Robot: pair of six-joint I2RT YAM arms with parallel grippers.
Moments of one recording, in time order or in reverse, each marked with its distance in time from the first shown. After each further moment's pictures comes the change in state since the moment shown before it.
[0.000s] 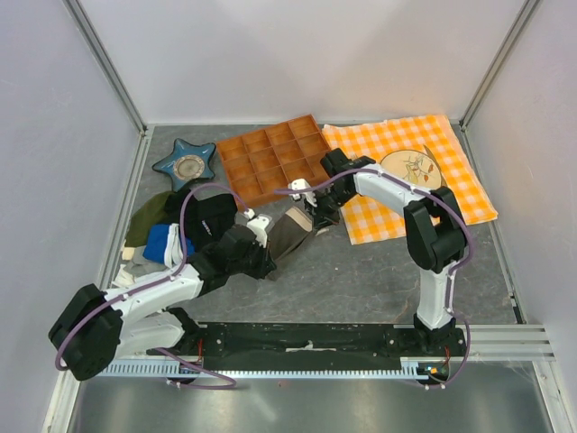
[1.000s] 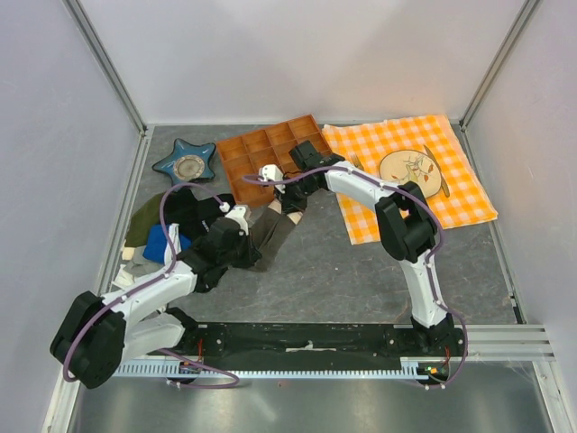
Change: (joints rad) left arm 0.180 -0.003 -0.003 -0.026 -0.049 -0.099; right arm 0.108 0.227 0.290 0.218 0.082 0.253
